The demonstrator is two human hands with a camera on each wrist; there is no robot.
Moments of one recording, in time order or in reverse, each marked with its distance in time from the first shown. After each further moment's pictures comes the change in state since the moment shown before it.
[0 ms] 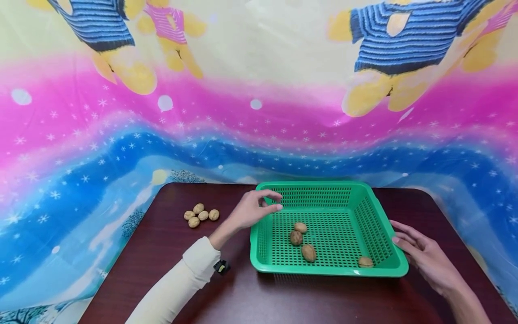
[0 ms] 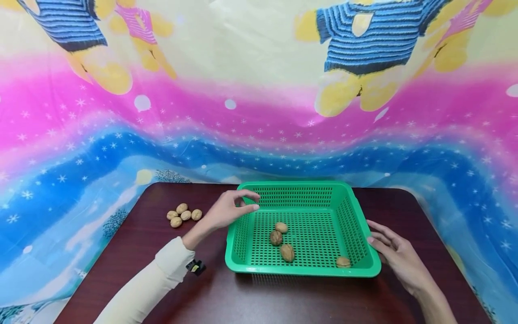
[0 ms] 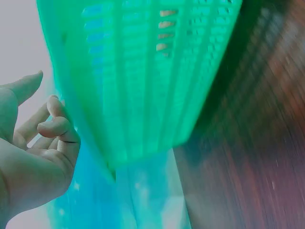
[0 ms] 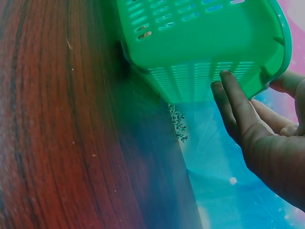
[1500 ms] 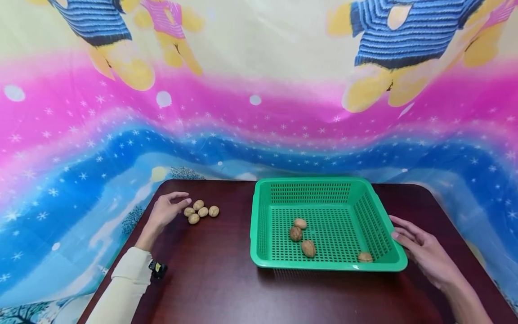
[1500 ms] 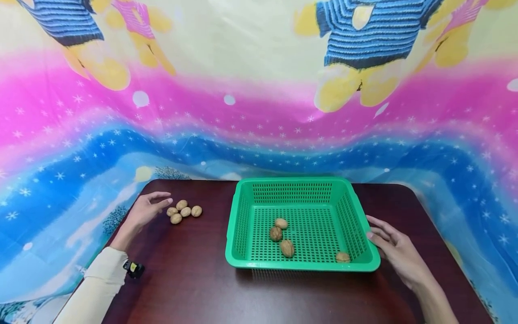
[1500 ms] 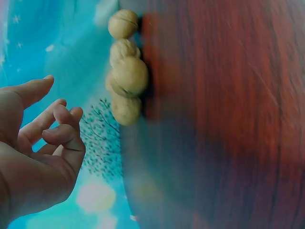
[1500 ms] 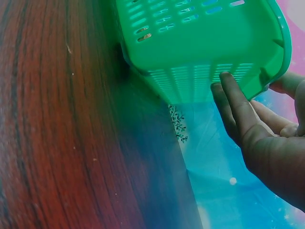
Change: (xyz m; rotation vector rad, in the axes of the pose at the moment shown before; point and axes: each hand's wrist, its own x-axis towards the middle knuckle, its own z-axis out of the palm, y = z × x) left_hand -0.106 -0.144 -0.151 0.109 0.352 -0.446; right_hand 0.001 -0.002 0.002 -0.015 -0.003 -0.009
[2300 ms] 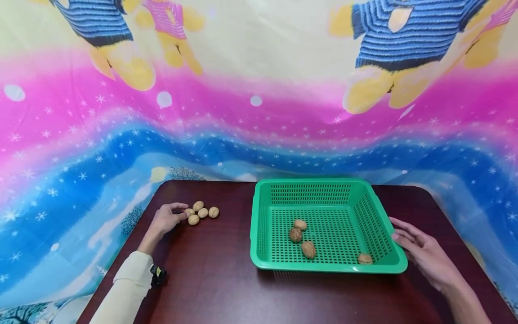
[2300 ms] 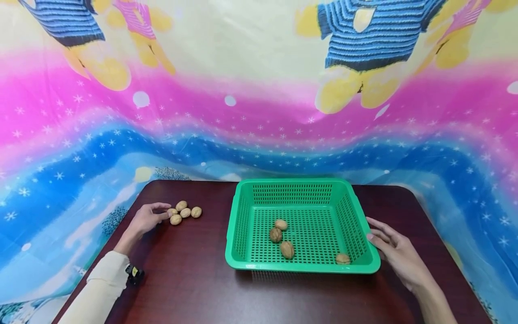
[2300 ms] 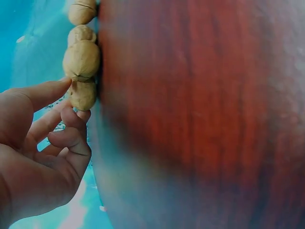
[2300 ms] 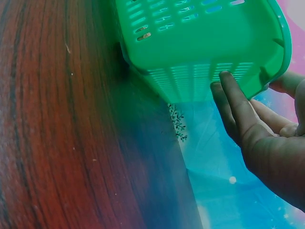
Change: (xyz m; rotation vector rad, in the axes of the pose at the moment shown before) left_hand 0.000 -0.033 0.013 0.076 -0.068 -0.078; right_hand 0.000 -0.001 0.001 0.025 0.002 0.013
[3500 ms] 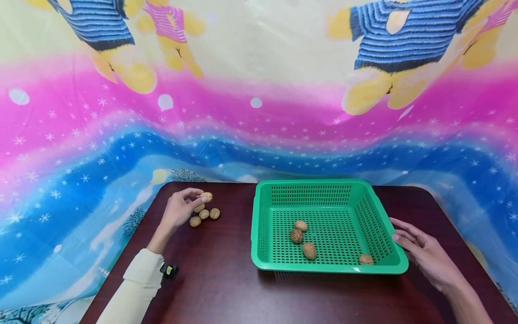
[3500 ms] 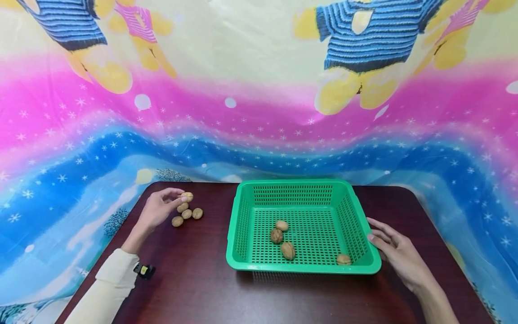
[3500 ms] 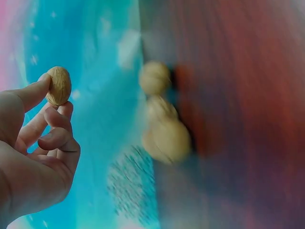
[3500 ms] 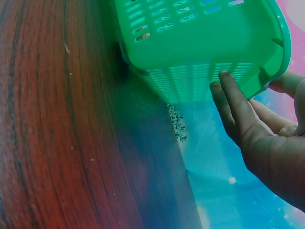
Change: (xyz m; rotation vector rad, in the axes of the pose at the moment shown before) left_hand -0.013 0.075 0.005 -0.071 0.134 0.235; right_hand 0.000 0.000 -0.001 -0.029 -0.002 -0.004
